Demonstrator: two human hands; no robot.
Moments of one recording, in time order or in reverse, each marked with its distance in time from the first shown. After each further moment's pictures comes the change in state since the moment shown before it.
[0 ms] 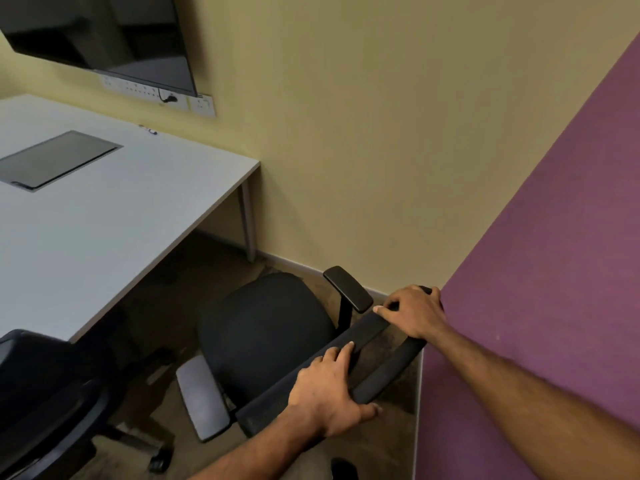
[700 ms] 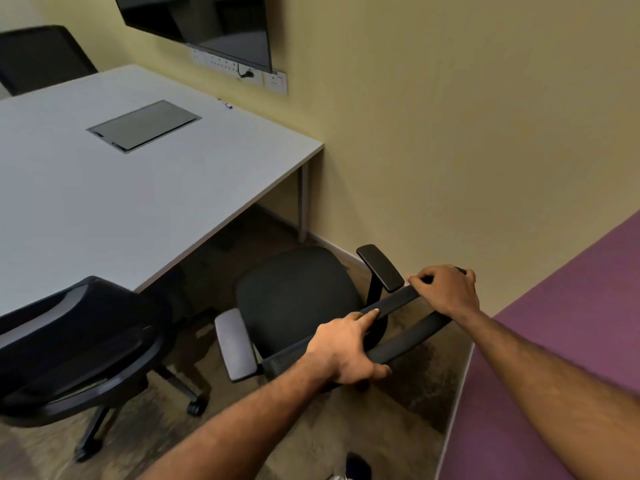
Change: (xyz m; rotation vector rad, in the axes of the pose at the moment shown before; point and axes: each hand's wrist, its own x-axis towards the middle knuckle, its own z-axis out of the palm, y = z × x) left_hand 0.053 -0.028 -0.042 -0.045 0.118 -0.063; right_hand 0.082 -0.027 -0.009 0.178 0.132 -0.112
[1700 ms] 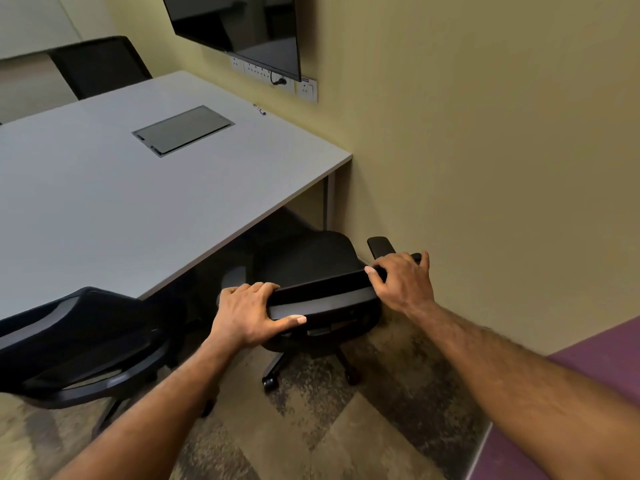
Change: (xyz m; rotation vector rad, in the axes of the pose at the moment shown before) left_hand 0.033 -0.122 -0.076 0.331 0.440 -0.356; right_hand 0.114 -0.054 0.039 -0.011 0.035 -0.391
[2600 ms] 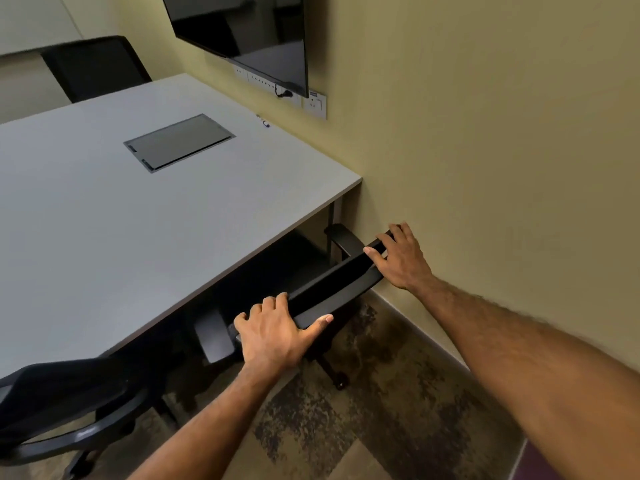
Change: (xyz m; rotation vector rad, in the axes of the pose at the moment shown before) left_hand 0.131 0.040 0.005 -0.036 -0.017 -0.344; right_hand 0.215 0.034 0.031 0.037 -0.186 0.020
